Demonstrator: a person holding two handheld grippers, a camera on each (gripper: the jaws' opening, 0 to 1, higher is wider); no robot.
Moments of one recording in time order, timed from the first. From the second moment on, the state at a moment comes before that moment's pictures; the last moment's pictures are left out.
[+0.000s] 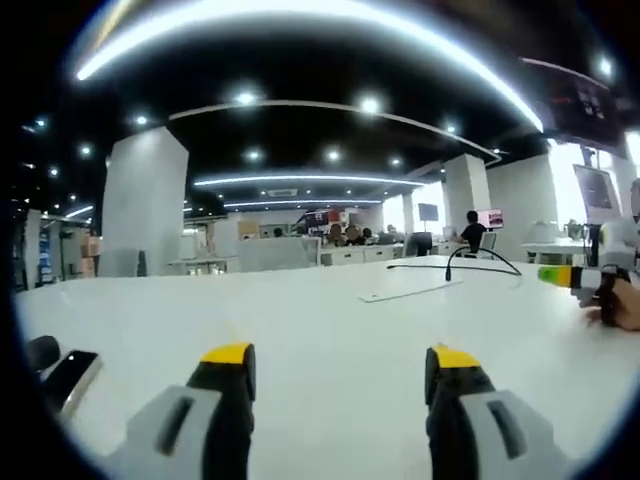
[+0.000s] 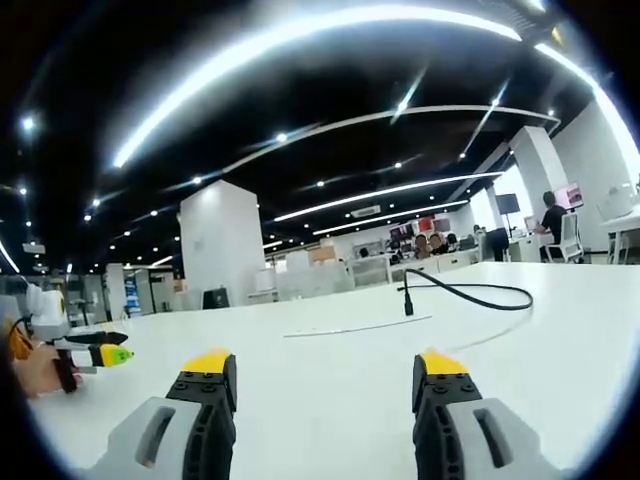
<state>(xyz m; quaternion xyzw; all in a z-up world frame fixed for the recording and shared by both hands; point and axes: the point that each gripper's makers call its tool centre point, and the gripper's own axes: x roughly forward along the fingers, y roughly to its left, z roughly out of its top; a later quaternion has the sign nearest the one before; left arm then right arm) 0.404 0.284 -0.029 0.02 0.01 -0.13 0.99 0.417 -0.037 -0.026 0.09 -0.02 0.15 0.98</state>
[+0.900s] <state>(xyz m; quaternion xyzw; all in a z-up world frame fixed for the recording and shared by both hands) 0.418 0.274 -0.035 0.00 0.00 -0.16 0.99 0.442 -0.029 -0.041 0.09 0.02 0.18 0.98</state>
